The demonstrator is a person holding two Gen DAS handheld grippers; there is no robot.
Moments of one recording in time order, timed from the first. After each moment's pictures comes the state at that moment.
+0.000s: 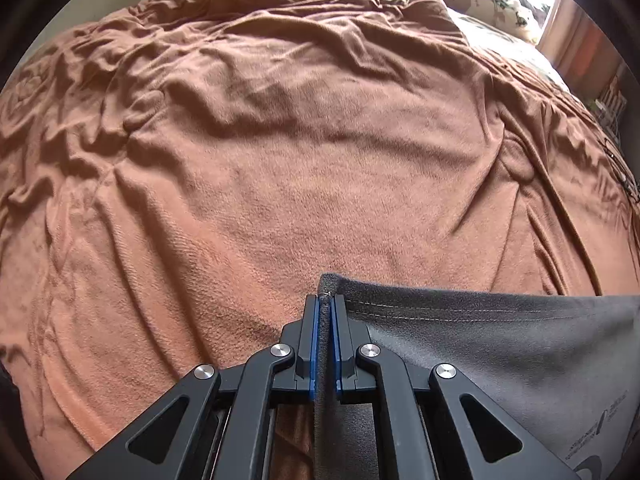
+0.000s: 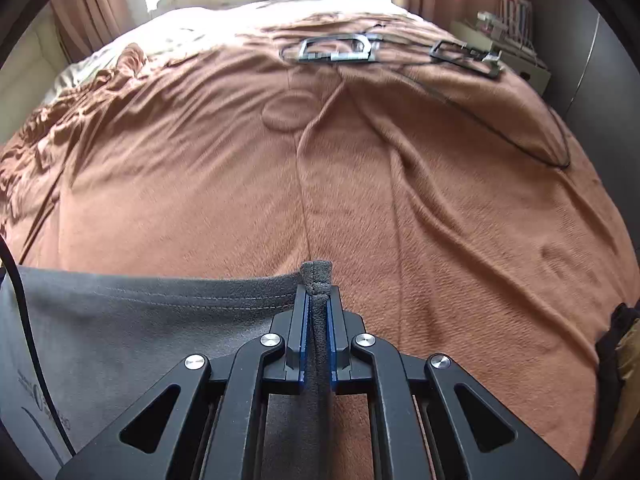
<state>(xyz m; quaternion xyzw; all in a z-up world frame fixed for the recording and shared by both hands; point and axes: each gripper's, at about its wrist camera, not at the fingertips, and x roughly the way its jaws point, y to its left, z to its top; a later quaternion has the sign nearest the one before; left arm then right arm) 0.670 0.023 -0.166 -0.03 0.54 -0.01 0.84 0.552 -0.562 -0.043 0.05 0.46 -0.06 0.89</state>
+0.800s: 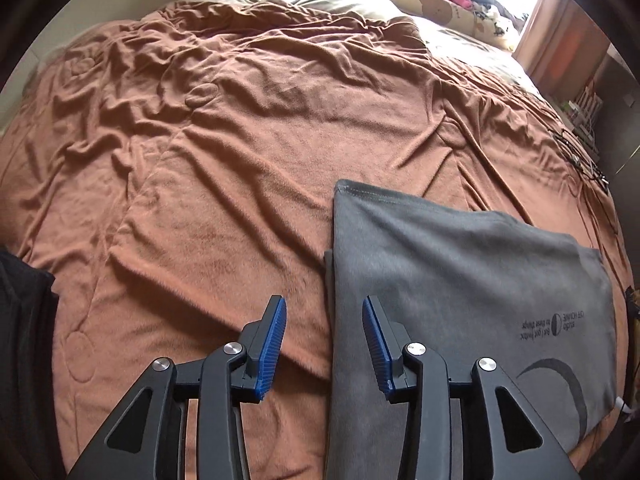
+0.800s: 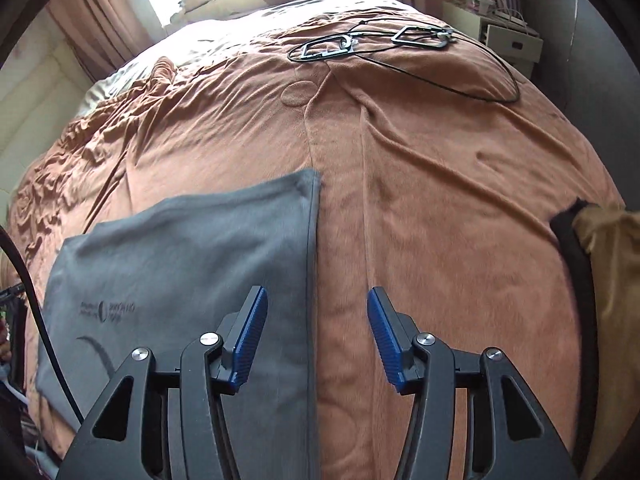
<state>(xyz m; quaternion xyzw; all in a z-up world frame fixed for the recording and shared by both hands) 0.529 0.043 -0.091 -0.05 0.52 -0.03 0.85 0.405 -0.584 0.012 0.12 0.45 -0.02 0.89</state>
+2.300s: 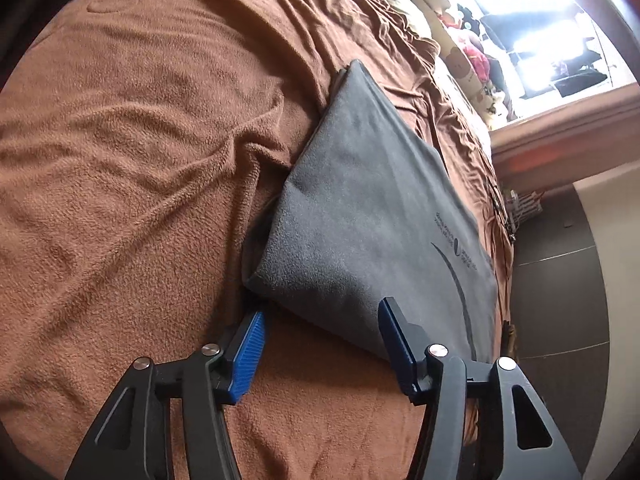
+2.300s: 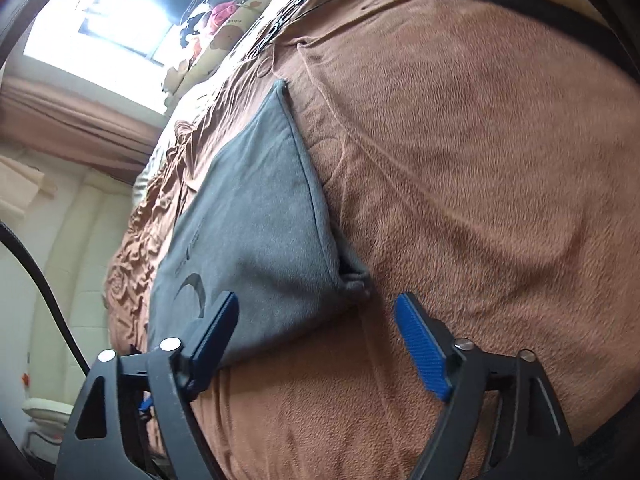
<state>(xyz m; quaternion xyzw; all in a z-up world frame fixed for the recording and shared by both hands) 0.321 0.058 -0.154 -0.37 0.51 -0.09 0.78 0.192 -0.607 -0.070 0.41 0.37 0.02 0.83</state>
